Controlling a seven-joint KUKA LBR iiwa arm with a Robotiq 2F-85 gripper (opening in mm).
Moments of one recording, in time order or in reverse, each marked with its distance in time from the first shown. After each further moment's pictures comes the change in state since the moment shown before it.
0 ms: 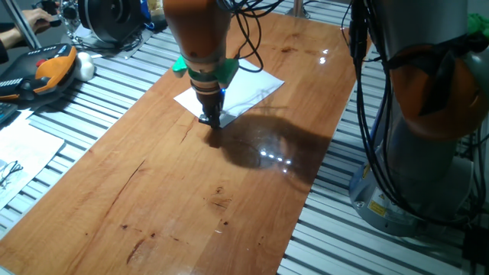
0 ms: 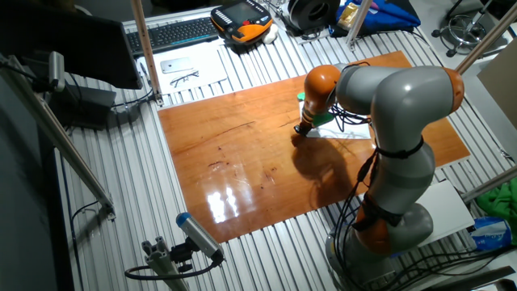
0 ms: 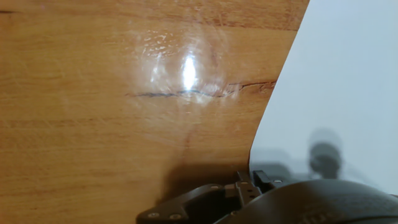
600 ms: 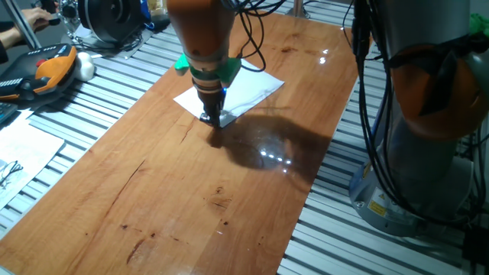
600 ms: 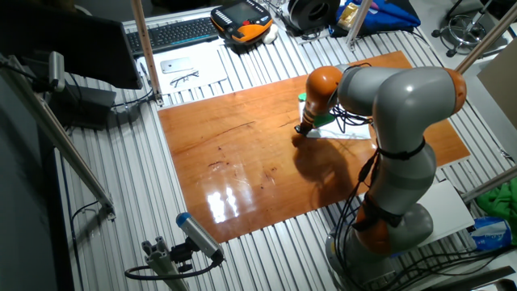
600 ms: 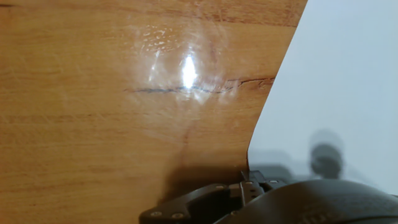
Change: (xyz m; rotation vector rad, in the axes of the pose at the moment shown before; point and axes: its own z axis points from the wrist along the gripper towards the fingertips) arm 0.000 0.001 -0.010 -0.006 -0.020 0.026
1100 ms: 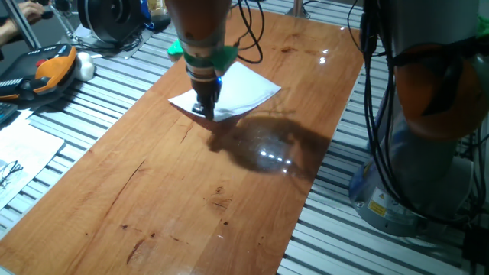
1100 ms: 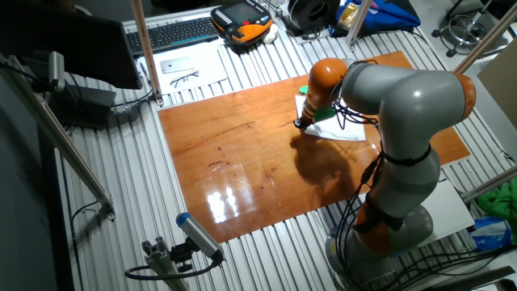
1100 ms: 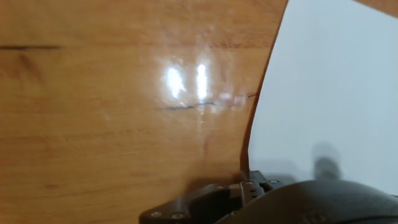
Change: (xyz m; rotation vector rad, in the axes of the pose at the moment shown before) arm -0.011 0.016 -0.046 -0.034 -0.012 0.044
